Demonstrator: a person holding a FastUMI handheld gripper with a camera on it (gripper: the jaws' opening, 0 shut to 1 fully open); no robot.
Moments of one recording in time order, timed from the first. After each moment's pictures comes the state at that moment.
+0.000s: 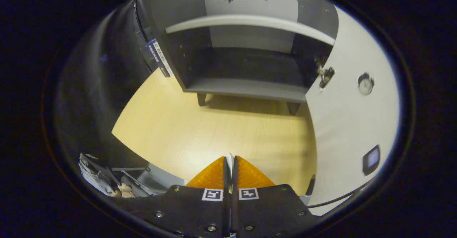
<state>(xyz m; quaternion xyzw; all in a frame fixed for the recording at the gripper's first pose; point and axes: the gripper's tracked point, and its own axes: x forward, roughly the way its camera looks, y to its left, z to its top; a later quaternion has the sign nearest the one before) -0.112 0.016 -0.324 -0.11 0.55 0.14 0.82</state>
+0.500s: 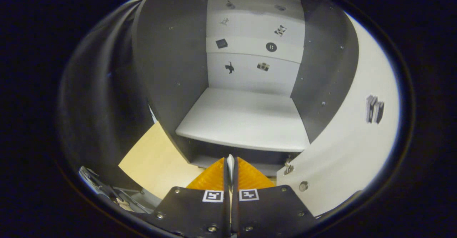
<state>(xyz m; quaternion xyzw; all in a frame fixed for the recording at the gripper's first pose) 0.045 0.062 -0.157 -0.11 0.41 0.15 0.89</state>
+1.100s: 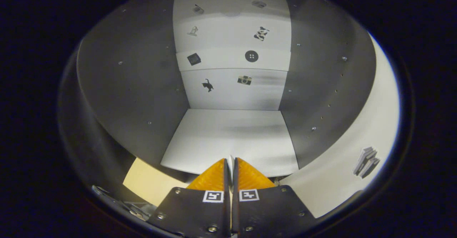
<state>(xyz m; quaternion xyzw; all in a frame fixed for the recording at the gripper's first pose) 0.126 0.048 -0.142 -0.07 0.44 0.11 0.89</state>
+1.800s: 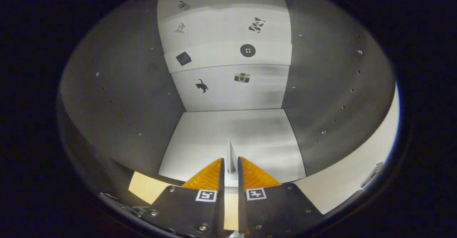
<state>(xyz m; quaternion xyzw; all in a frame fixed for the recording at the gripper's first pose) 0.150 0.057 -0.152 -0.04 0.44 0.11 0.89</state>
